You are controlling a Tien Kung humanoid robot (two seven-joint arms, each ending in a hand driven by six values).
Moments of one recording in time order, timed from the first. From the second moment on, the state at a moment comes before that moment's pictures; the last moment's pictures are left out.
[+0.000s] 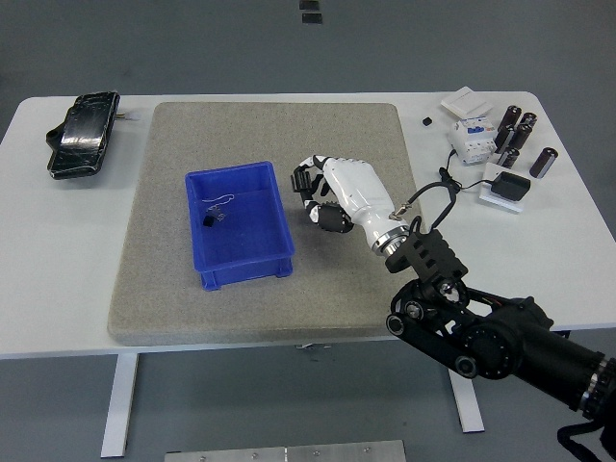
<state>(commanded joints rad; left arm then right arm) 0.07 0.13 -1.44 -0.18 1.48 -0.08 0.22 0.66 -0.11 0.48 1.15 -1.86 -0.52 -0.12</state>
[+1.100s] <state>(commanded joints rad) 0.07 0.12 -1.44 -0.18 1.49 -0.08 0.23 0.67 -0.06 0.50 1.14 -1.89 -0.42 -0.19</state>
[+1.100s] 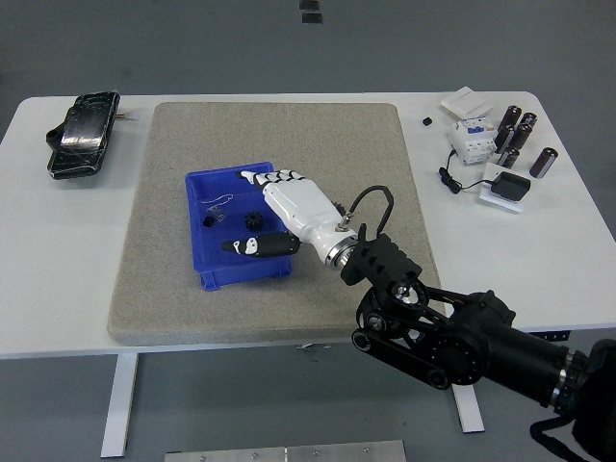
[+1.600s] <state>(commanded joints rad) 0.07 0.12 -1.45 -0.18 1.49 -0.08 0.23 0.69 -0.13 0.60 0.86 -1.82 -0.38 -0.19</state>
